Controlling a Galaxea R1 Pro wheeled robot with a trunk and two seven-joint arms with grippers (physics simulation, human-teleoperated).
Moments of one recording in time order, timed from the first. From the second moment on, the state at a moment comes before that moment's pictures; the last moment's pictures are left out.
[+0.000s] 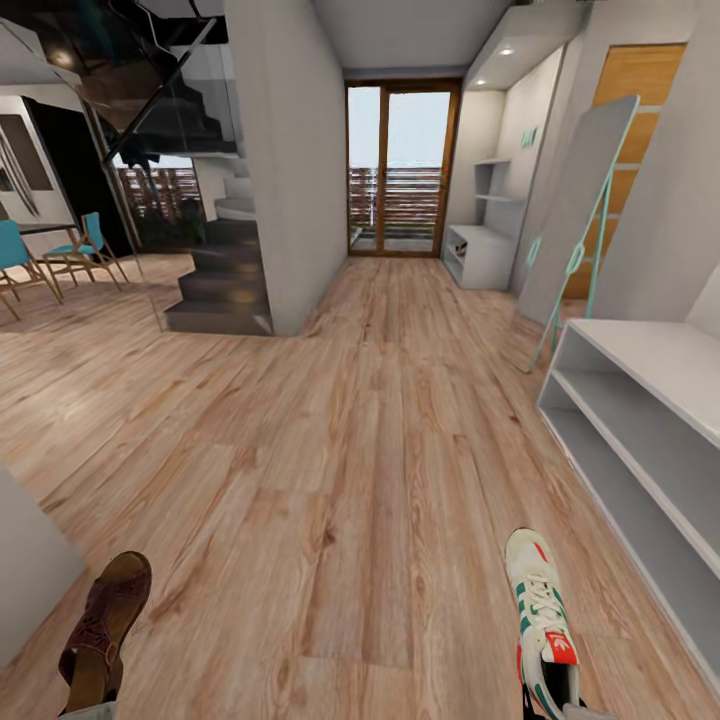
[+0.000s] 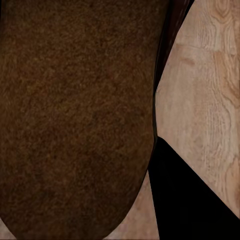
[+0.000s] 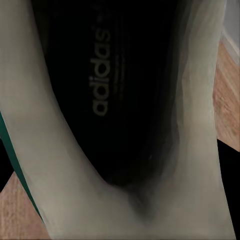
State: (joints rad) left arm -0.23 0.17 1.05 -0.34 -0.39 -0.65 -0.59; right arm -0.15 0.00 -0.41 -0.46 0.26 -0.59 -0.08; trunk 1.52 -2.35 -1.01
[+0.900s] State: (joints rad) left arm -0.23 0.08 0.84 -0.31 -0.40 -0.66 -0.59; right arm -0.15 0.00 -0.42 -0.45 0.26 -0.59 -0.08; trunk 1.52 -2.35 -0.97
